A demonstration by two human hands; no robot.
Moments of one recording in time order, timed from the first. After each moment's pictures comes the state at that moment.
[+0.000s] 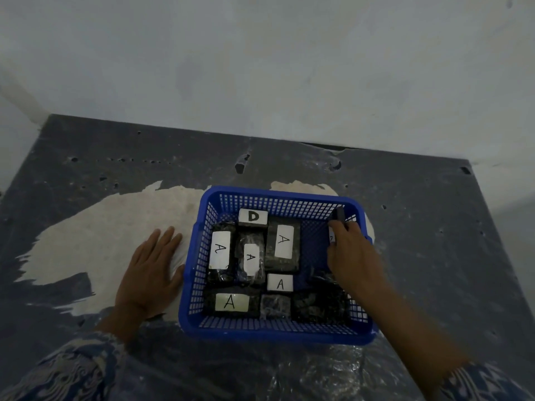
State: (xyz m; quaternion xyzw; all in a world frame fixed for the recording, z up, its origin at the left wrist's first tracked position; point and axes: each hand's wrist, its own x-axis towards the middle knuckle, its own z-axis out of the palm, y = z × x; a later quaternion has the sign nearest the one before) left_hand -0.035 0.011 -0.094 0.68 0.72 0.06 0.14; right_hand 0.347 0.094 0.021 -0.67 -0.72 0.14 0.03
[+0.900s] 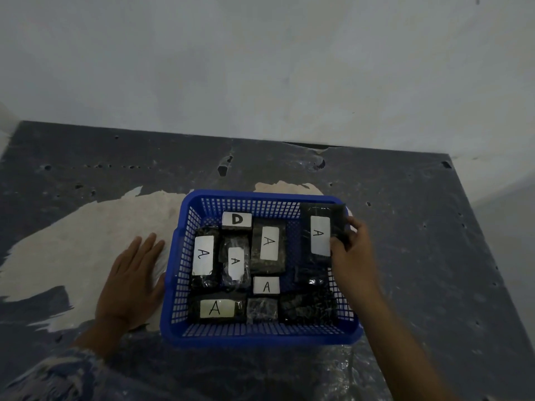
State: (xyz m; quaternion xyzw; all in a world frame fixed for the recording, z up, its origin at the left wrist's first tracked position) left_hand -0.033 0.011 -0.090 0.68 0.72 0.06 0.16; right_hand 0.361 0.082 0.022 -0.71 -0.42 0.43 0.36
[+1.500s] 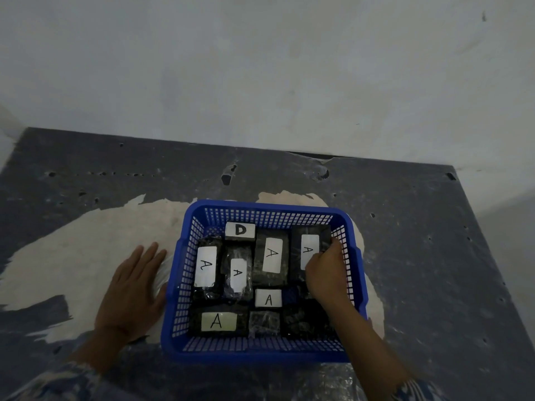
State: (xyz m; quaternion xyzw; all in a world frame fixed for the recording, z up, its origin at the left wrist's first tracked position) left_hand -0.037 0.012 -0.097 0.68 0.71 0.05 0.15; right_hand 0.320 0.101 -0.020 -0.80 -0.44 0.32 0.25
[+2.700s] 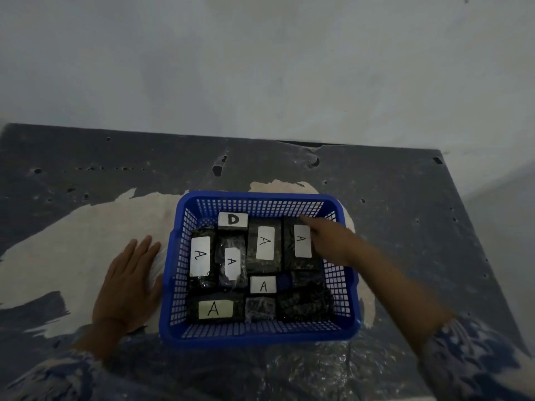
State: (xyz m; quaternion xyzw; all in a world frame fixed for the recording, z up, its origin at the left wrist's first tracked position) left_hand -0.037 0.012 -0.094 0.68 0.71 0.05 0.16; right_hand 0.364 0.144 0.023 -0.61 -0.69 0.37 -0.09
